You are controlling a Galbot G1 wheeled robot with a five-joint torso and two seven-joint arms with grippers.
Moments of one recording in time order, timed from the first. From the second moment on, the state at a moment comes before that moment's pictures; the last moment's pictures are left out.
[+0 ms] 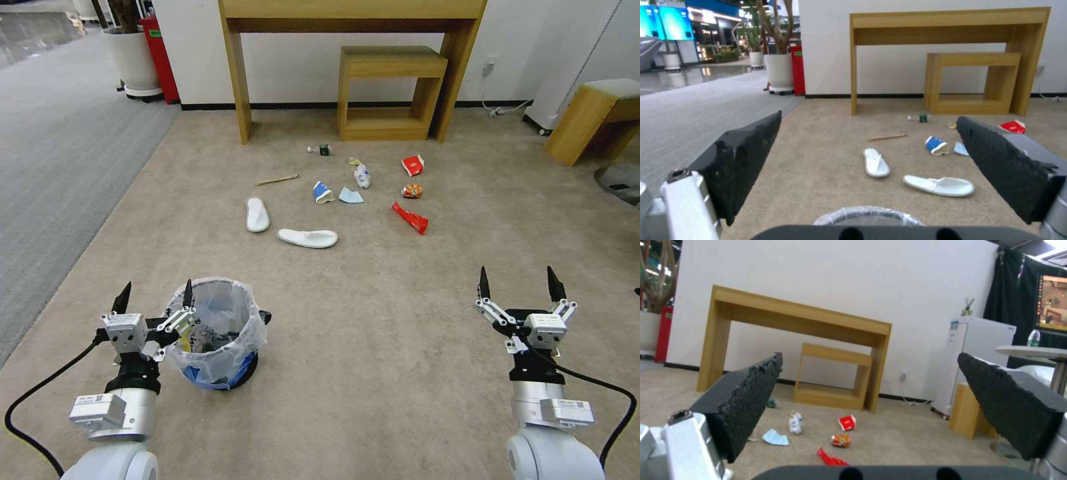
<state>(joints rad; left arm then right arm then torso) 1.65 -1.51 -0.75 -2.29 -0.14 -0.02 0.03 -1.57 1.46 0.75 2.11 0.02 0.35 0.03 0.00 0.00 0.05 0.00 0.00</state>
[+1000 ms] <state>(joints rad) 1.61 -1.47 -0.76 -2.25 -0.13 0.04 0.04 -1.54 1.46 0.75 2.07 0.02 0.36 0.03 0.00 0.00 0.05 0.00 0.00</state>
